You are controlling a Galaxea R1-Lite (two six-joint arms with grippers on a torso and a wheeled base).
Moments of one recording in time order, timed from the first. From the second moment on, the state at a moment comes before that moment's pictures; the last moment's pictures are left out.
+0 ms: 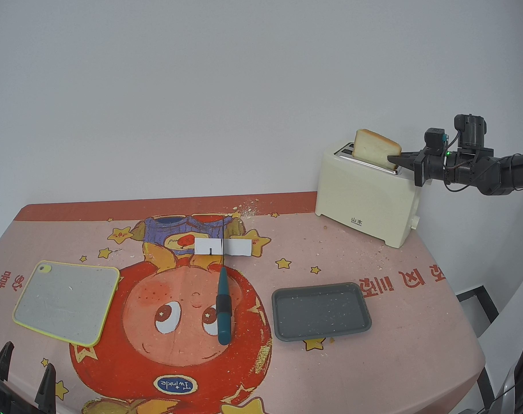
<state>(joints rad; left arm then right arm) -0.01 0.02 -0.02 0.00 0.01 -0.01 0.00 2.15 -1.55 -0.25 0.69 -0.37</state>
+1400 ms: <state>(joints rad) -0.01 0.02 -0.02 0.00 0.01 -0.01 -0.04 1.95 -1.42 -0.22 0.61 0.09</state>
